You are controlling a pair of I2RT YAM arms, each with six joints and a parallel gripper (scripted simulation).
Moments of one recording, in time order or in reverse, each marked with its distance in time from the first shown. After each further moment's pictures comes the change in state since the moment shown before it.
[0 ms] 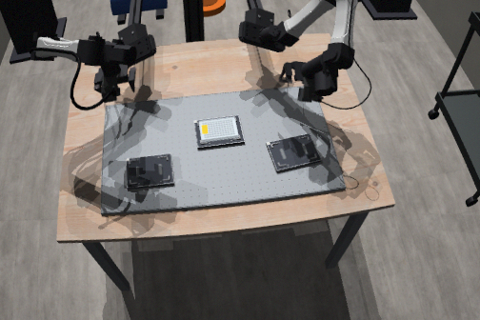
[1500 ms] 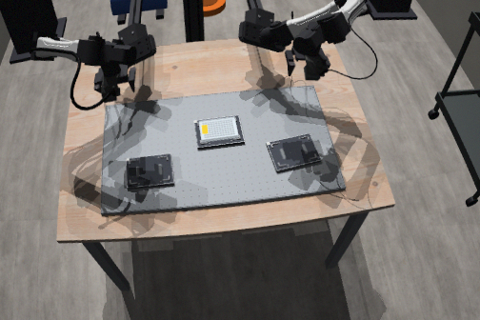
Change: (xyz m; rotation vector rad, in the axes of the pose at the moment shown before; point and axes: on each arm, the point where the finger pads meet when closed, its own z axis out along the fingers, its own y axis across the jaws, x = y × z) left arm -0.004 -0.011 -0.079 -0.280 -0.499 0.104; right arm 0.000 0.000 0.000 0.000 0.000 0.000
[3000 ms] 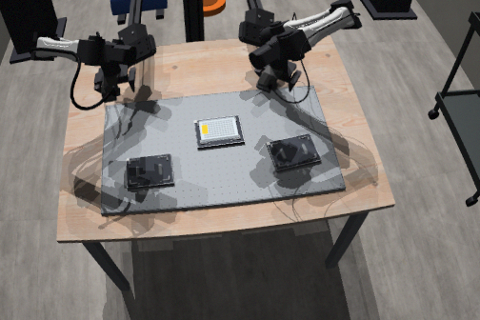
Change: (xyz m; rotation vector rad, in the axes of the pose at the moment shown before) left arm 0.006 -0.076 0.054 -0.148 0.123 0.634; right arm 0.000 0.000 0.000 0.000 0.000 0.000
